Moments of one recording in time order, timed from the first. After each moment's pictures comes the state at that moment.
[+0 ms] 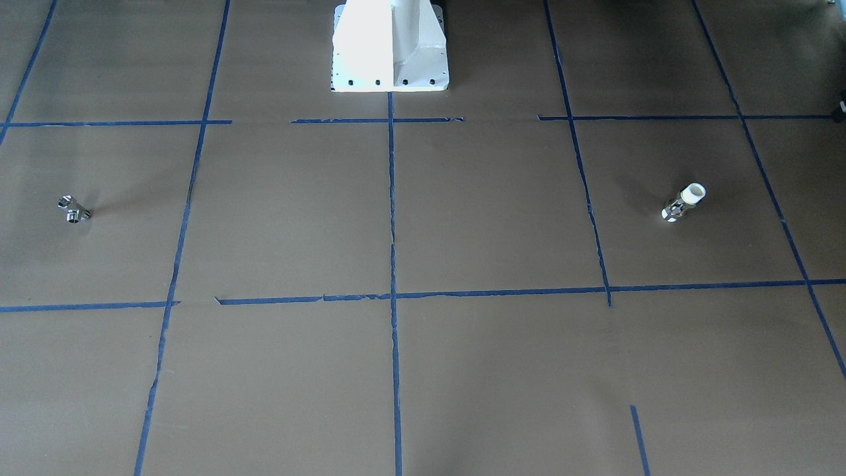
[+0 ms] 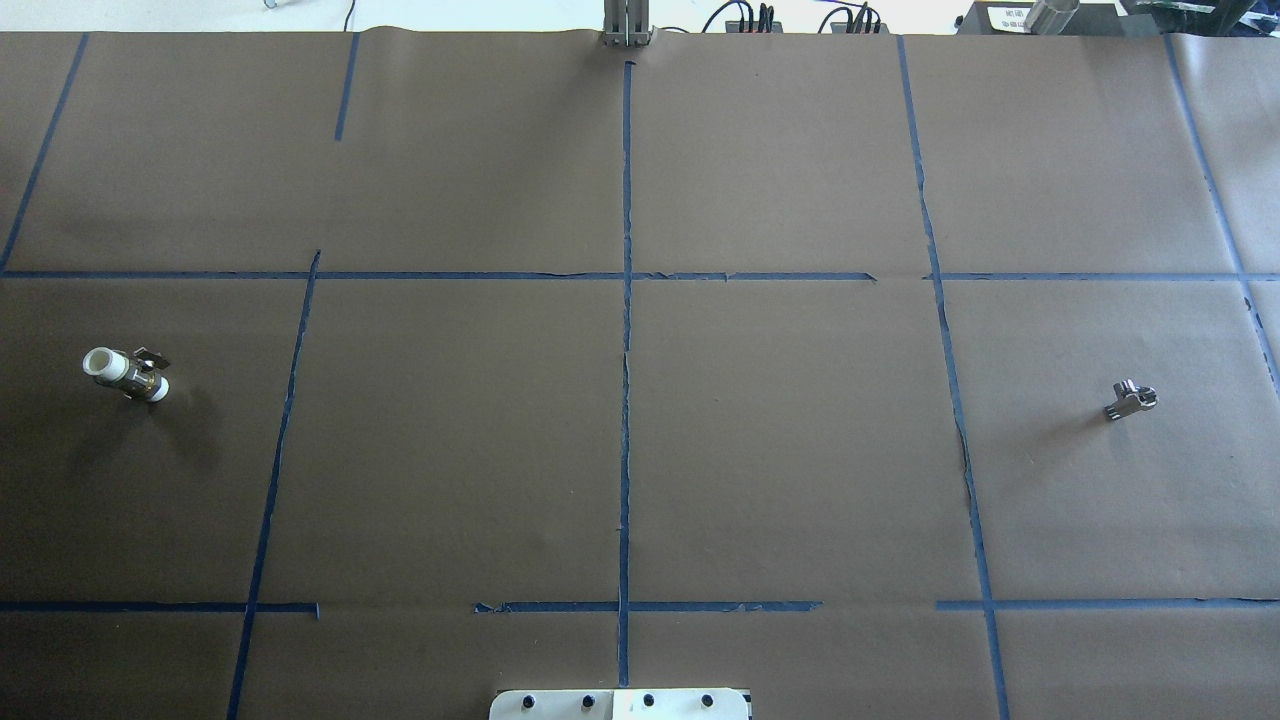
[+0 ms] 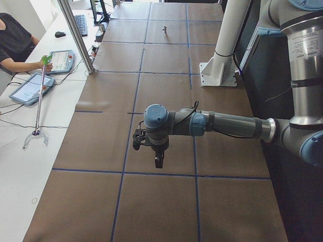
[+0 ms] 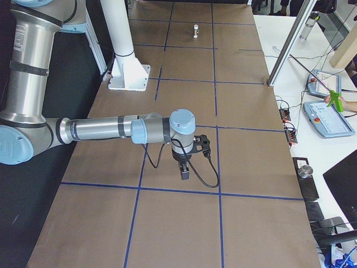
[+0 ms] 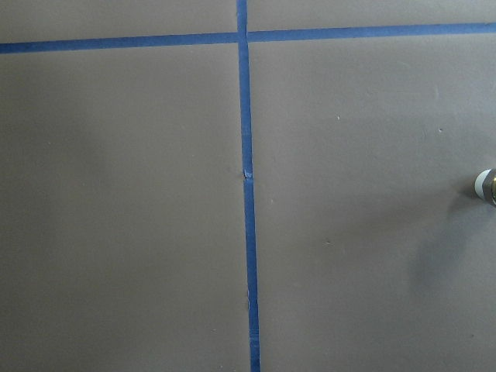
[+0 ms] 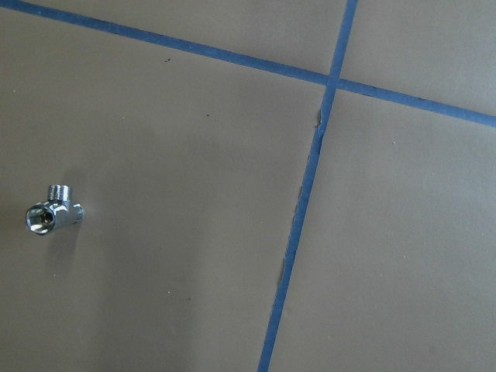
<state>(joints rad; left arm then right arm) -1.50 -1.36 -1.89 -1.47 -2.36 -0.02 1.48 -1.80 1.91 -1.58 2.30 -0.09</state>
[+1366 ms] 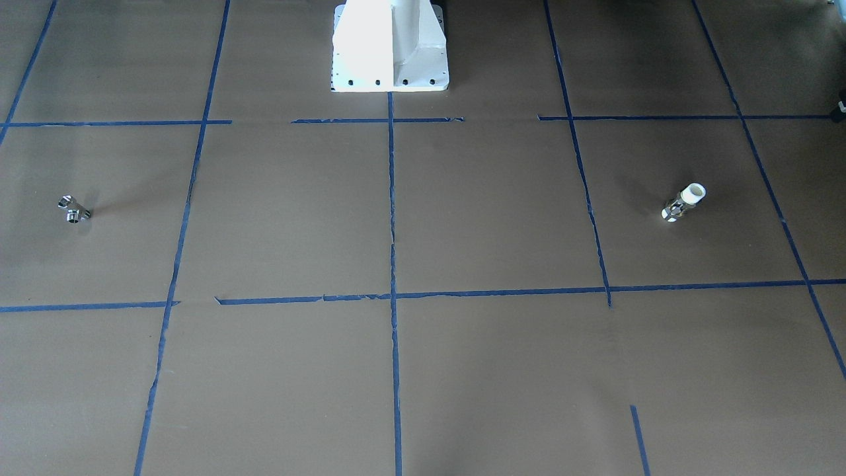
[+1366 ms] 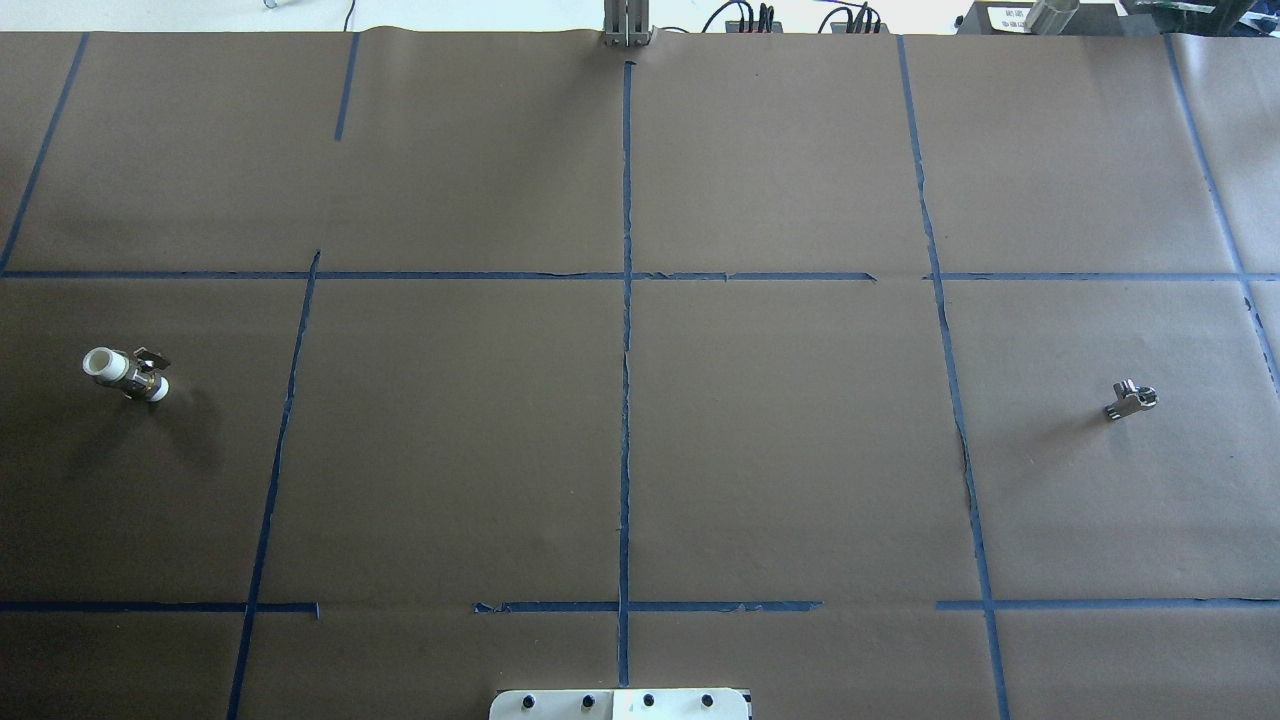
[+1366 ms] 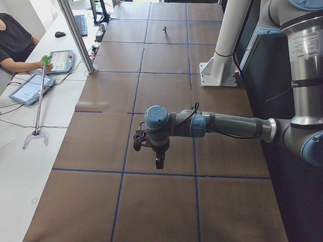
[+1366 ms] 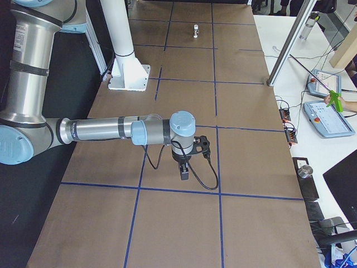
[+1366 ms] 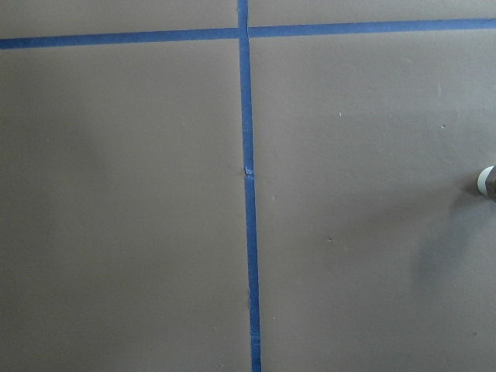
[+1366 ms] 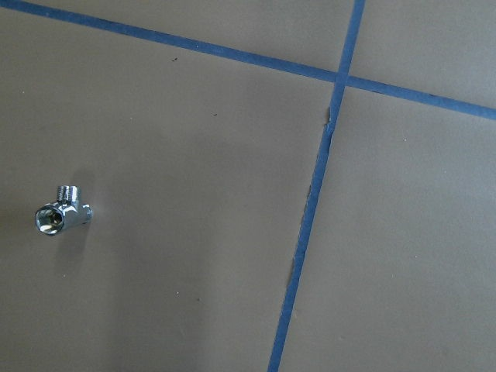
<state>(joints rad) -1.50 -1.35 -1.88 -1.49 -2.37 -0.02 1.48 -1.80 1.90 -1.57 2.33 -0.09</state>
